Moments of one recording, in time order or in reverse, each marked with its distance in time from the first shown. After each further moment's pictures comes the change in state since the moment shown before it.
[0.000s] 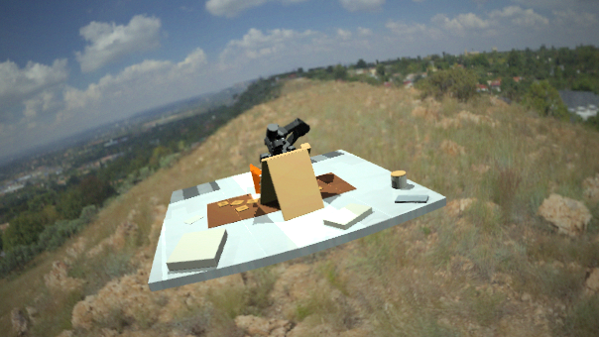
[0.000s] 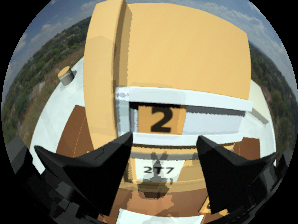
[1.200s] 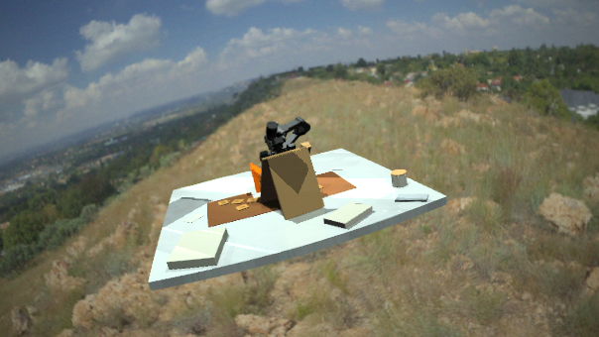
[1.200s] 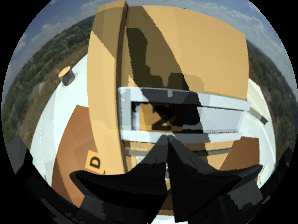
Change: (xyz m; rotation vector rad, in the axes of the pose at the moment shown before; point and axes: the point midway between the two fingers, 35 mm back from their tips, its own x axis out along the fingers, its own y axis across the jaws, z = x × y) arm -0.006 0.001 0.001 0.001 0.000 -0.001
